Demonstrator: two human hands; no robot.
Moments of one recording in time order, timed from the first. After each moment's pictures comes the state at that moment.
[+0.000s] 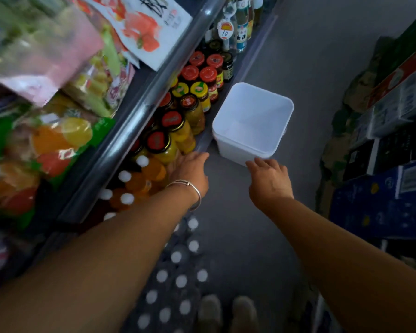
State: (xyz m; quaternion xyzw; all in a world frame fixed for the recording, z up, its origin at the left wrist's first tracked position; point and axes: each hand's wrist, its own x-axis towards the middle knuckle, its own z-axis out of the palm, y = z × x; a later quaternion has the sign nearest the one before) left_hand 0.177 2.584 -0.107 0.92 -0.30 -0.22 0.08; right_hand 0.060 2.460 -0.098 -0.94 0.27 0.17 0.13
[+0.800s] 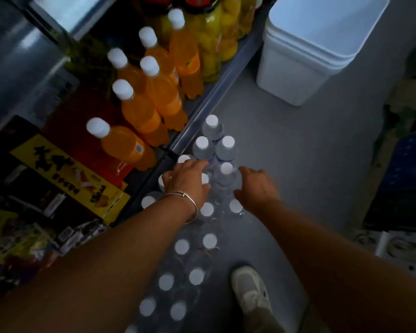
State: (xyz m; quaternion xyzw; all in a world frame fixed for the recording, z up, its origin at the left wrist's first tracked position) left_hand 0.062 2.785 -0.283 0.93 -0.21 -0.29 0.08; right_hand -0.012 2.656 -0.317 -0.91 0.24 0.27 0.21
